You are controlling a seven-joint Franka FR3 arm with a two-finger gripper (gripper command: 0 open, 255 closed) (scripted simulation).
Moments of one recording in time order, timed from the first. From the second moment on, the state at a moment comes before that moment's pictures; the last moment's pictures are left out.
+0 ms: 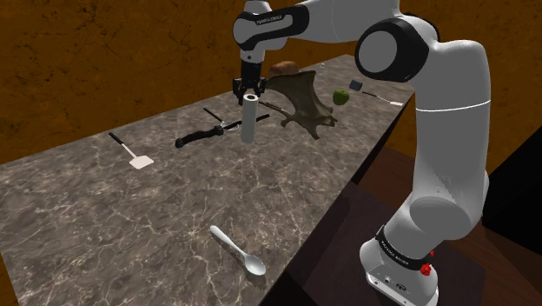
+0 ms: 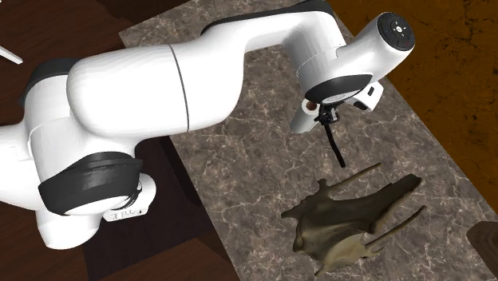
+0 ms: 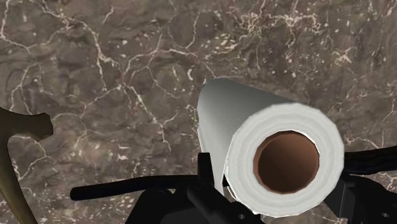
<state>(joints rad) -0.01 0.52 -0.03 -1.39 0.08 1.88 0.10</state>
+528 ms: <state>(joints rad) -0.01 0.52 -0.03 -1.38 0.08 1.86 0.10</state>
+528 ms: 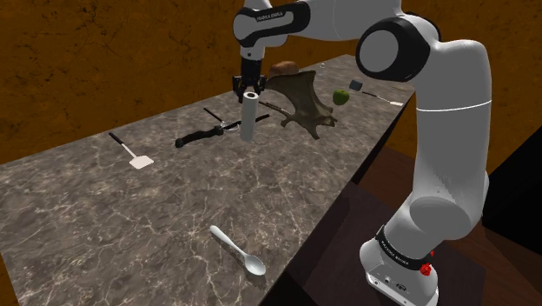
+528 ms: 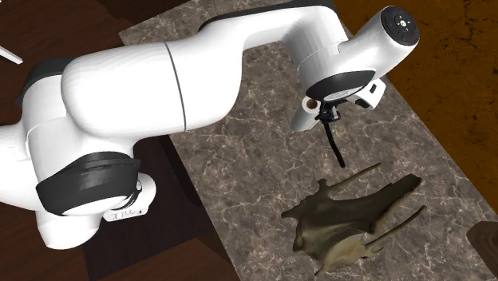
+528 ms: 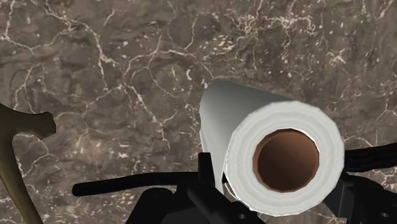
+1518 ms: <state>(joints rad) -0.01 0.49 -0.03 -1.22 0.07 1.68 0.12</state>
